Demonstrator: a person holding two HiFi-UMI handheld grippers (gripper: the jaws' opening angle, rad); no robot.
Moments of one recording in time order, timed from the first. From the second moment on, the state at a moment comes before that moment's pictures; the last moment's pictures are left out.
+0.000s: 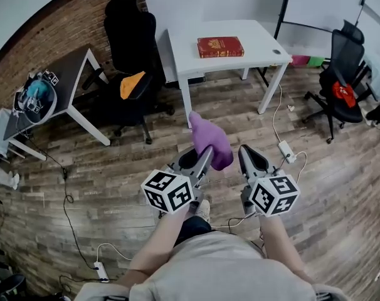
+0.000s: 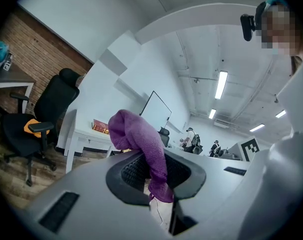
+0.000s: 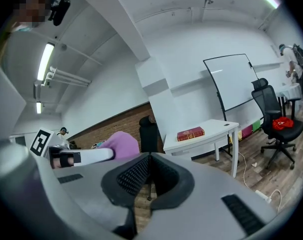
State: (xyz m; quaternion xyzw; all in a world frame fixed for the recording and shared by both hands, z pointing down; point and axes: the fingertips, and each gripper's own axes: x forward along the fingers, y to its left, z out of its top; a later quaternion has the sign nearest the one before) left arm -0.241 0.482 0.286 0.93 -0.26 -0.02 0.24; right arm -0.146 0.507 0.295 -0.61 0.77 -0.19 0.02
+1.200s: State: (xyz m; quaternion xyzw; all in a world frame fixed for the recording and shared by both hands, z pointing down) left arm -0.187 0.266 0.306 0.93 -0.26 0.00 0.25; right arm -0.086 0.288 0.307 -0.62 0.76 -0.18 0.02
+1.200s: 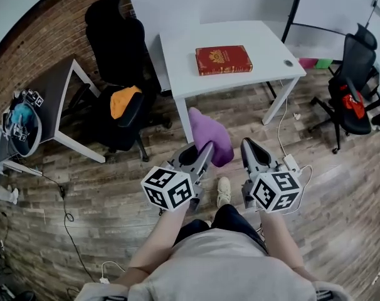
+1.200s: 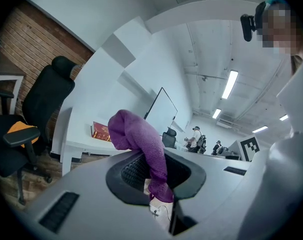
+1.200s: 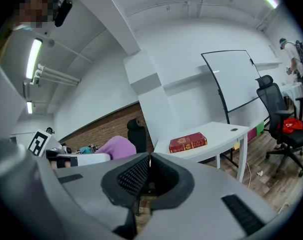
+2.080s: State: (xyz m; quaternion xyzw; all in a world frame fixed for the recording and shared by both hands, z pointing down) left arm -0.071 0.094 0.296 0.92 -0.30 -0.01 0.24; right arm 0.022 0.105 0.311 -0.57 0.80 -0.19 -0.01
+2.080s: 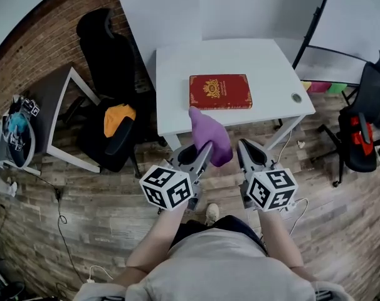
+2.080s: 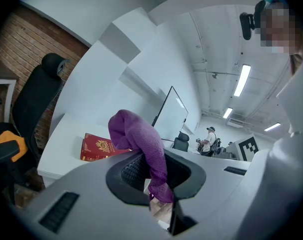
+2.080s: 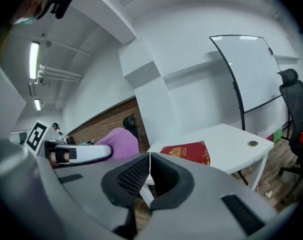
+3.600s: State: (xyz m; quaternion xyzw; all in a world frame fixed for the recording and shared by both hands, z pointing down) left arm -0.054 -0.054 0.316 0.91 -0.32 -0.01 0.26; right arm 0.051 -0.046 0.340 -0.58 0.79 -0.21 -0.03
